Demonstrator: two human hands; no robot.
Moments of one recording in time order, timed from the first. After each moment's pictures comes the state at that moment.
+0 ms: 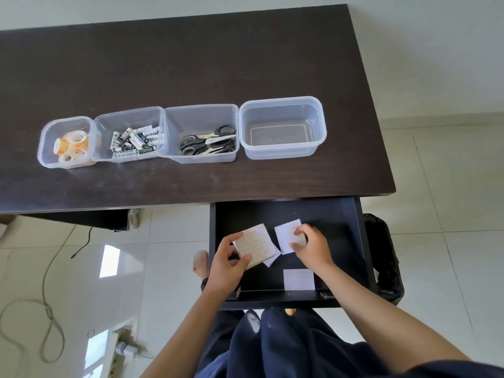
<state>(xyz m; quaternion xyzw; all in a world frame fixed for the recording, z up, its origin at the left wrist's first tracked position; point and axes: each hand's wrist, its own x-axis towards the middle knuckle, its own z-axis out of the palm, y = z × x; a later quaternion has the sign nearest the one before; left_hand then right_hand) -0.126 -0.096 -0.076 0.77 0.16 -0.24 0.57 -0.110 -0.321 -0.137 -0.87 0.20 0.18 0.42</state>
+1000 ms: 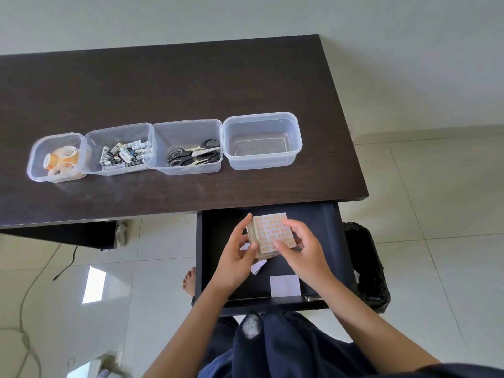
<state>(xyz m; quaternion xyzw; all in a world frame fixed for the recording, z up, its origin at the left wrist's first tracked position) -0.111 -0.144 -0.034 0.72 0.02 -0.24 0.65 -0.130 -0.318 -0.036 -0.80 0.12 0.06 0.59</state>
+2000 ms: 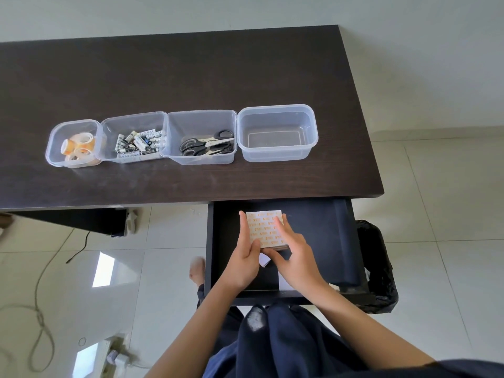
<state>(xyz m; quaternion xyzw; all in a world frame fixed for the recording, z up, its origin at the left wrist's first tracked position) -0.123 -0.139 -0.025 0.72 0.05 -0.29 0.62 -0.144 -0.281 -0.053 -0.86 0.05 0.07 0.51</state>
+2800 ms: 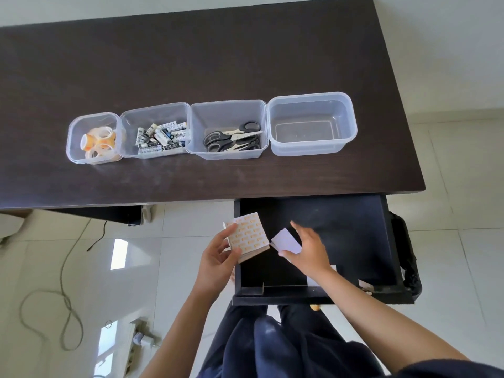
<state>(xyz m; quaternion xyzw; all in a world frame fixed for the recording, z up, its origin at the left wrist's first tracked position) -0.119 -0.035 -0.025 0.69 0.19 -0.21 0.66 -0.118 -0.256 -0.121 -0.89 0.13 0.22 0.37</state>
